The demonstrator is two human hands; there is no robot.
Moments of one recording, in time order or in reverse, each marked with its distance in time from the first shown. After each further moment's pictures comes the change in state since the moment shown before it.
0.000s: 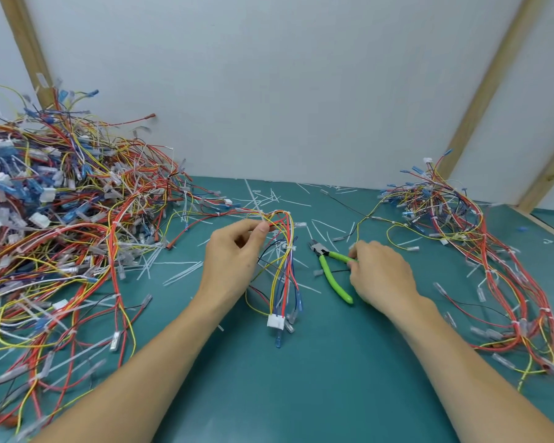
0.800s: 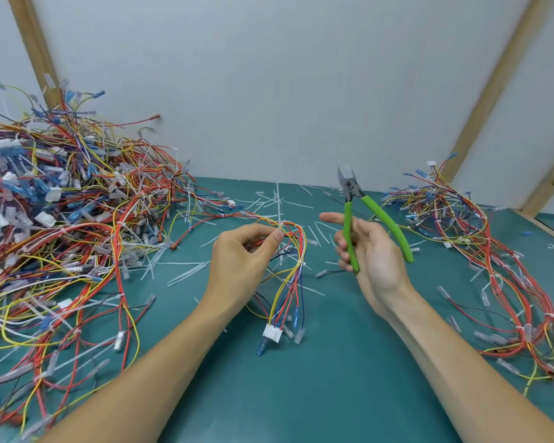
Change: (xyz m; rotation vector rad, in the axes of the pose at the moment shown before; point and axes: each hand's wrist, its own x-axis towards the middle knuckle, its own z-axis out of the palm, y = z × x) left_hand -0.003 -0.003 0.004 -0.089 -0.031 0.046; right_hand -0.005 -0.027 -0.018 1.584 -0.160 -0.035
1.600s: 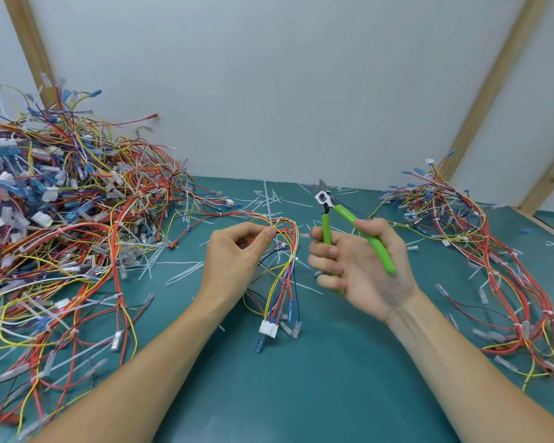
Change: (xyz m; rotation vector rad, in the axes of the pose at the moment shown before) left_hand 0.006 -0.008 -0.003 -0.025 0.037 -0.058; right_hand -0.013 -0.011 -0.003 0.547 -0.561 0.317
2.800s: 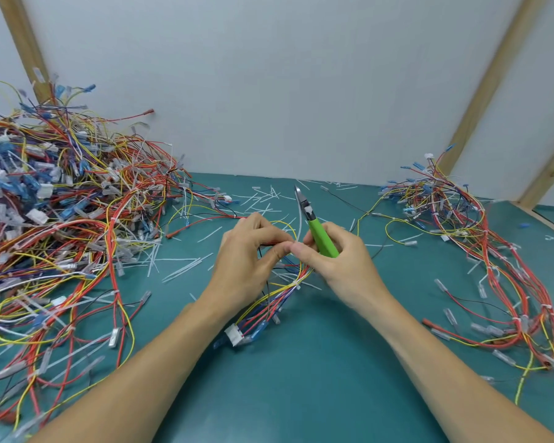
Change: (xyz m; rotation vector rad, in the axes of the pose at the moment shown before) left_hand -0.009 0.012 0.005 0.331 -0.209 0.277; right_hand 0.014 0.029 0.008 -0.977 0.510 -0.395
